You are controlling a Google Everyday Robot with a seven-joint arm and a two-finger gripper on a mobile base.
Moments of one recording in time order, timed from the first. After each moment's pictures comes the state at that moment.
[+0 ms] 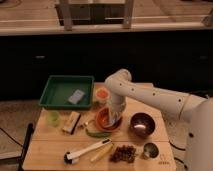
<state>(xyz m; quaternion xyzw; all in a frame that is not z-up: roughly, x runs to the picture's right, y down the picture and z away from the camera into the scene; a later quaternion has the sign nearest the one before) 0.064 0.151 0.802 -0.31 -0.26 -0.53 0.74</state>
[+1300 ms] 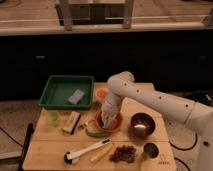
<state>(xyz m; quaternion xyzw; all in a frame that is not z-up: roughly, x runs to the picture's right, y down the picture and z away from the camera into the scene) 0.036 0.175 0.762 -0.22 -0.38 -0.57 0.70</state>
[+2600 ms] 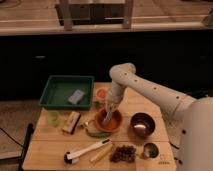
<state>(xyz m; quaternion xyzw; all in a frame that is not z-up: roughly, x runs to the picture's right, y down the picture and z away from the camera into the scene) 0.015 0.133 0.802 -0.23 -0.38 -0.58 0.68</state>
